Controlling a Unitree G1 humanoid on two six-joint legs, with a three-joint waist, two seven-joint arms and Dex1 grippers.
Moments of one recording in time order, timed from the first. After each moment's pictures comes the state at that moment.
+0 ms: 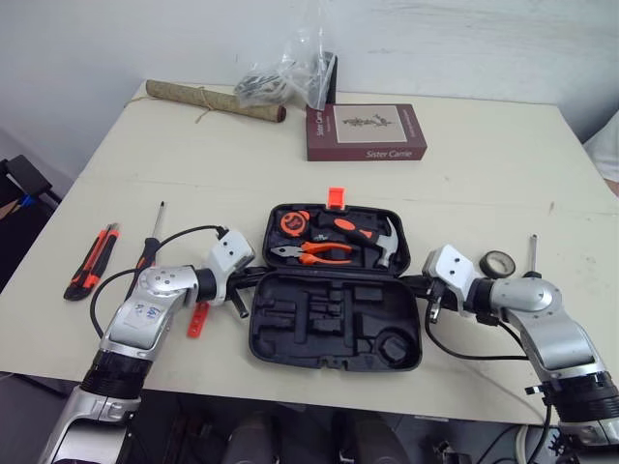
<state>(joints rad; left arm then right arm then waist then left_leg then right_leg) -0.36 0.62 -0.08 -0.07 -0.21 0.55 -0.77 -0.26 -0.73 0.03 -0.05 0.15 0.30 0.98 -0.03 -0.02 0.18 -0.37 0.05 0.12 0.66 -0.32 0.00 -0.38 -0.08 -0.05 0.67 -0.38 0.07</state>
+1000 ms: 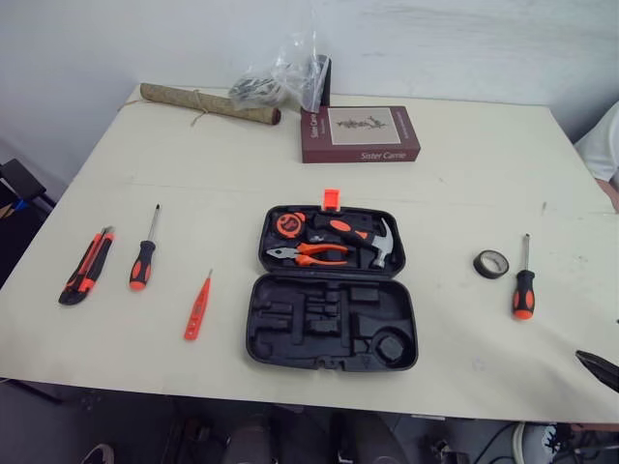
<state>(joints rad) 0.25 0.99 1.02 0.68 -0.37 0.07 -0.79 0.34 -0.85 -0.75 0.32 0.37 -0.20 1.17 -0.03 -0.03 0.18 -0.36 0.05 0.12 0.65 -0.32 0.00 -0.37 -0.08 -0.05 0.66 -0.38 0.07</state>
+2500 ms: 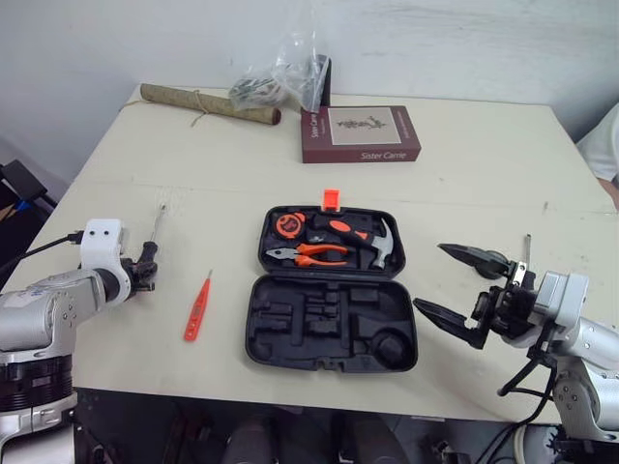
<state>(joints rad) -0.31 0.75 0.34 -0.11 -0.43 1.20 -0.19 0.04 -0.58 -0.28 -0.28 0.61 -0.14 1.13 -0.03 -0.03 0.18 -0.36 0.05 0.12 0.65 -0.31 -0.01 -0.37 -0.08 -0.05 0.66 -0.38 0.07</state>
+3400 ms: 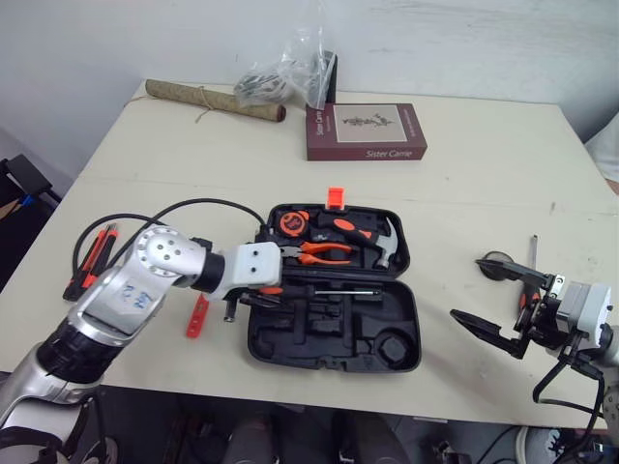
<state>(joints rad) -0.63 0.85 -0.38 -0.32 -0.13 0.55 -1.08 0.12 -0.71 -0.39 -0.11 0.55 -0.22 1.21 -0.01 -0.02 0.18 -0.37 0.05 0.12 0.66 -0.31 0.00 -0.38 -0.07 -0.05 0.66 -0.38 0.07</state>
